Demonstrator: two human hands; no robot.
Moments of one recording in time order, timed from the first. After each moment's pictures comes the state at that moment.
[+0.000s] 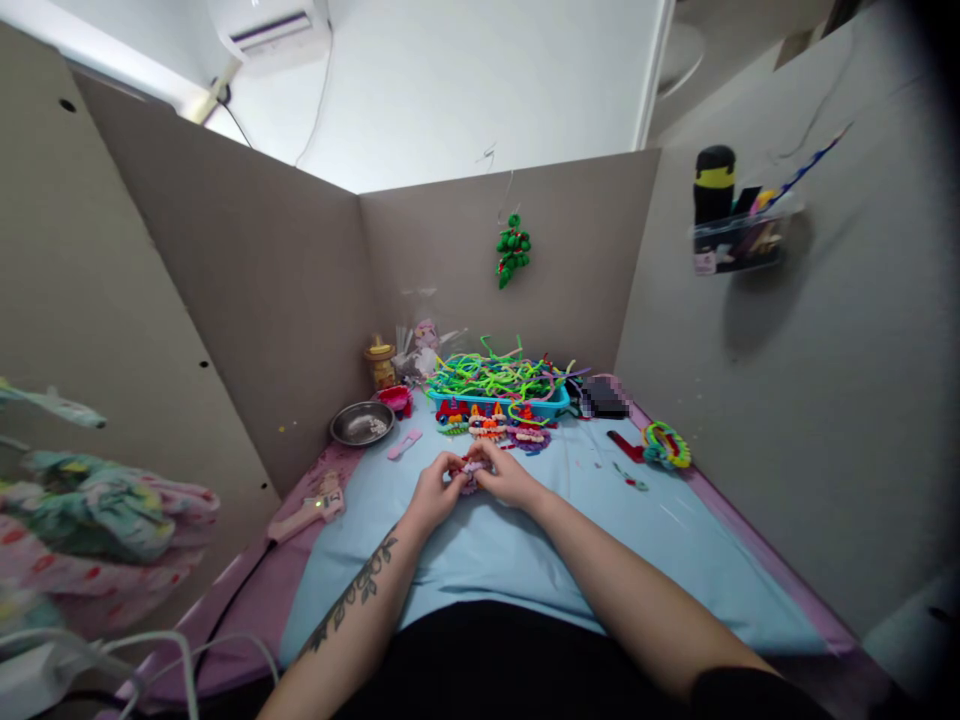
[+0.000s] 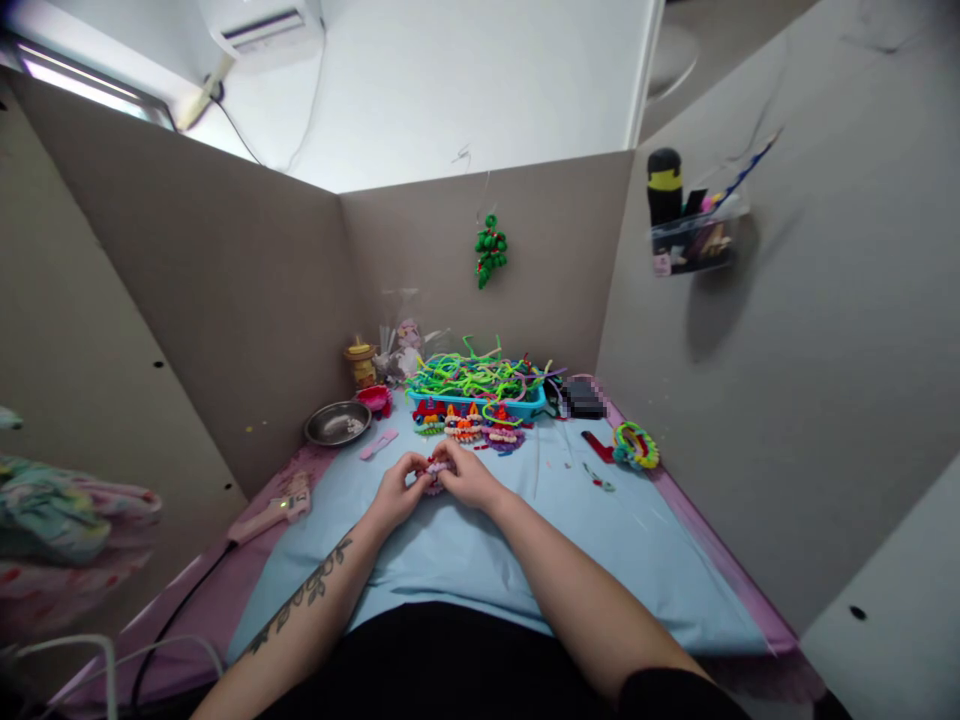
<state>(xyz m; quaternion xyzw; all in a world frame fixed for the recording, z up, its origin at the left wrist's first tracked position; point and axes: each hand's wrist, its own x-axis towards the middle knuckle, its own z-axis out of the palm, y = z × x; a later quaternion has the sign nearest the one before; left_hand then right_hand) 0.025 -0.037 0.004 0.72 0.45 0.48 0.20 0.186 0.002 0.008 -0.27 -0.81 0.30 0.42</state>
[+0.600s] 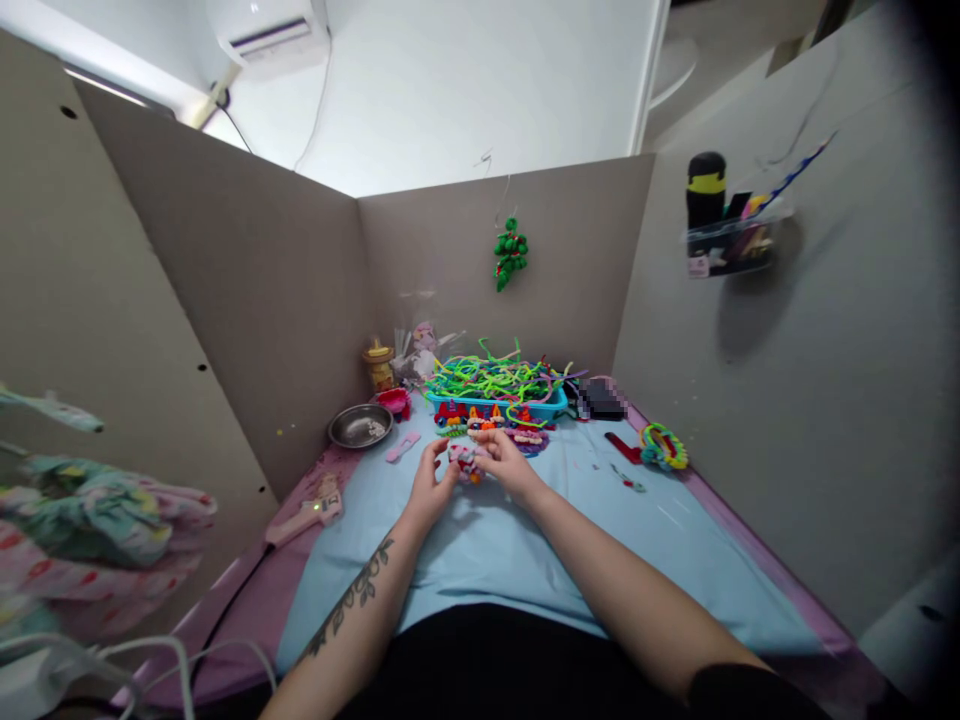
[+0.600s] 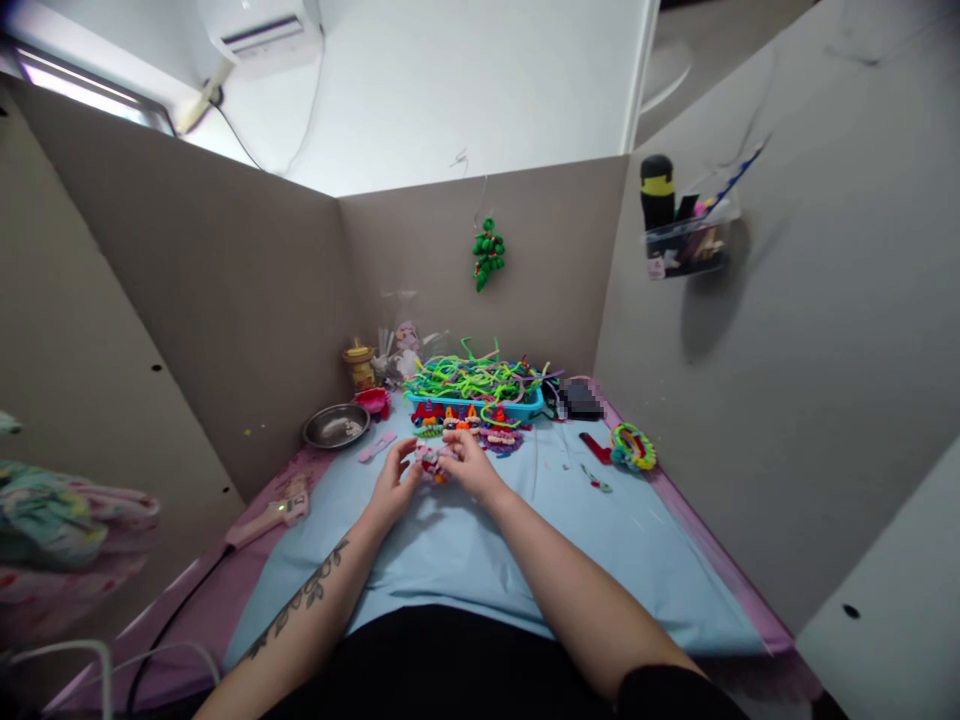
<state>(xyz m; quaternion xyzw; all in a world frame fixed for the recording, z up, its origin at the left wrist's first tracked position) 0.021 -0.027 -0.003 0.63 0.44 0.57 0.27 0.183 0.007 0.014 -0.26 -0.59 0.57 0.52</state>
